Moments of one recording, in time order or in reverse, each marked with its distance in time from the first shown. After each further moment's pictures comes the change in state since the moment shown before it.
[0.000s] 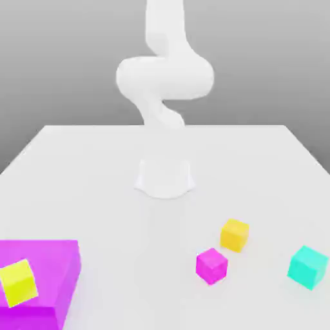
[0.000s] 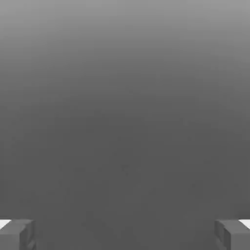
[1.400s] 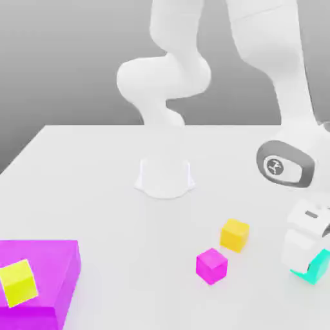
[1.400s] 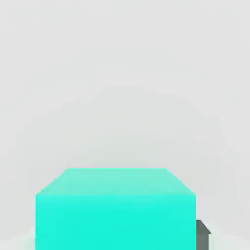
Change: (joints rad) arm 0.322 1.005 0.274 -0.158 -0.223 0.413 0.098
